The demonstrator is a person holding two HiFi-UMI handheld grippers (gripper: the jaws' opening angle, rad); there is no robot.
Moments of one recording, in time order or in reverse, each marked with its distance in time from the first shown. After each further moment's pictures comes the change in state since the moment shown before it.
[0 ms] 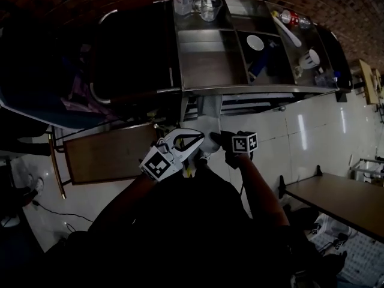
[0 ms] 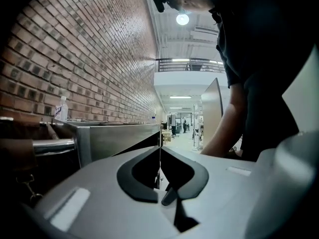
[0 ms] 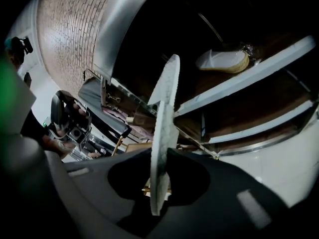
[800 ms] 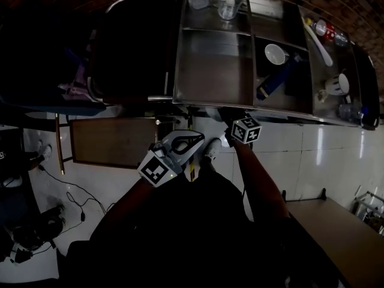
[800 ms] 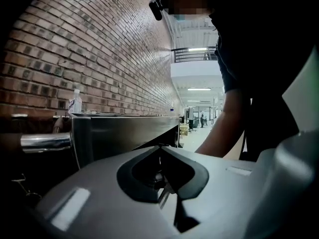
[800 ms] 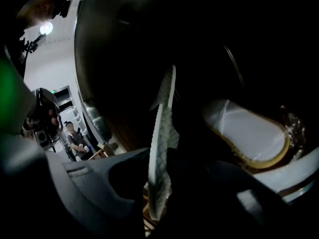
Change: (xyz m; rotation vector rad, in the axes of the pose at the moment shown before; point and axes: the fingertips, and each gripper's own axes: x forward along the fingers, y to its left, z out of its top) left arm 0.049 0.043 -0.016 -0.062 0.093 0.218; right arm 0.038 -0.062 0.156 -0.350 -0.264 -0.043
